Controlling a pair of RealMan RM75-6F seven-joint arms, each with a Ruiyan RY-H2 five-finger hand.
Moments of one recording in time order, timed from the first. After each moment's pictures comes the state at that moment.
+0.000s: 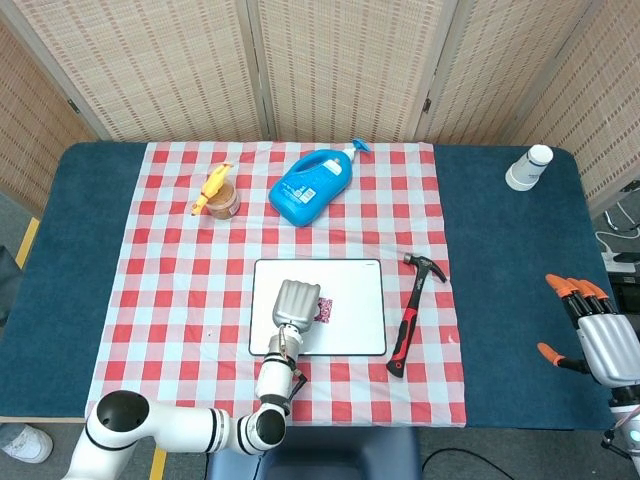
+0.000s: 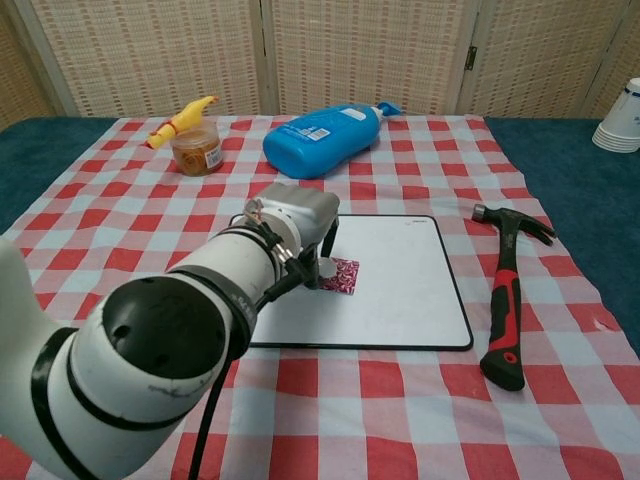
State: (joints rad) left arm -1.15 -2.07 -0.38 -1.29 0.41 1.23 1.12; right arm 0.13 -1.06 0.03 -1.50 -1.56 1.43 0.20
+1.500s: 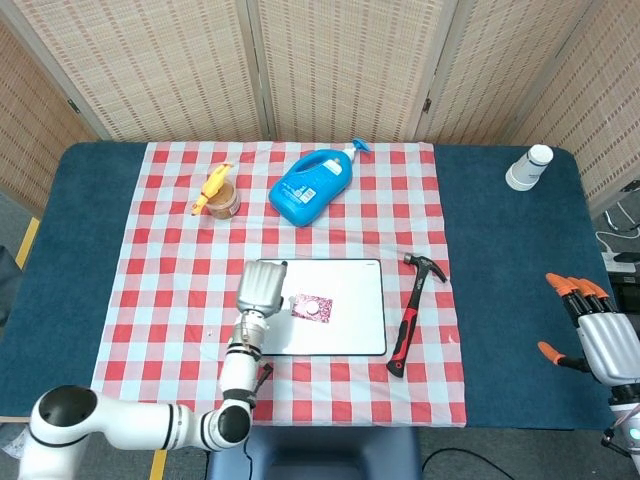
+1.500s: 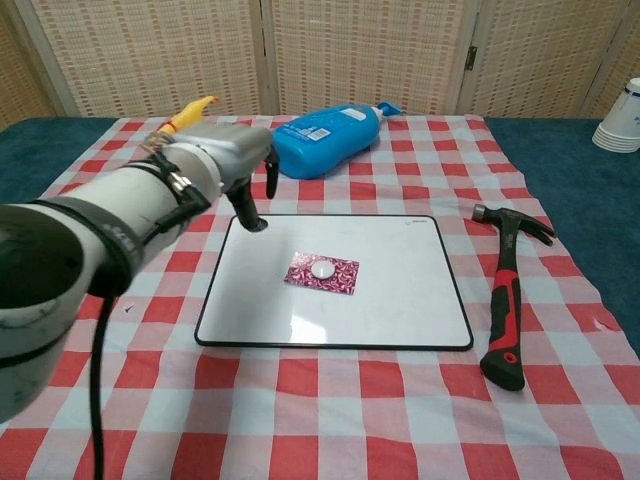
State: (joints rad) left arm -1.00 -1.83 -0.37 -1.58 0.52 1.37 1.10; right arm 0.13 -1.06 0.03 -1.51 -1.56 1.43 0.19
